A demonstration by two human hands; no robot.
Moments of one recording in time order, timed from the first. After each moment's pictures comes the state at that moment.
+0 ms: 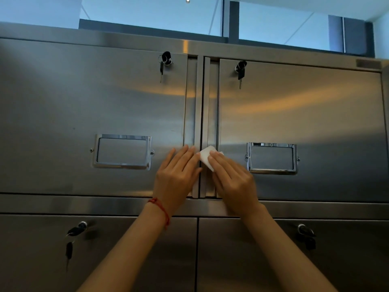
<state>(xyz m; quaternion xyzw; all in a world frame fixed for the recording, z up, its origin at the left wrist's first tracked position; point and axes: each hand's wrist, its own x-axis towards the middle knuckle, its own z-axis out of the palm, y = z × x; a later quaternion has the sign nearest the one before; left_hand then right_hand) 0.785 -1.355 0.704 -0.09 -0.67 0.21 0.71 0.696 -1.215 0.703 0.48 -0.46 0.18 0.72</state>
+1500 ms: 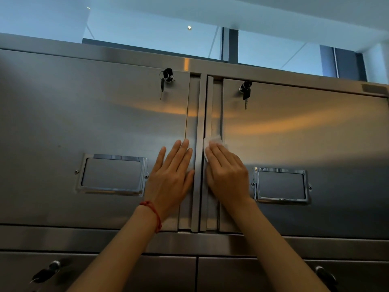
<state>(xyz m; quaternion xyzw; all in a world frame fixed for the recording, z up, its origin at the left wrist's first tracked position) 0.755 -1.389 0.752 0.00 -0.73 0.22 0.65 0.673 -1.258 0.768 0.39 -0.50 0.18 0.75</state>
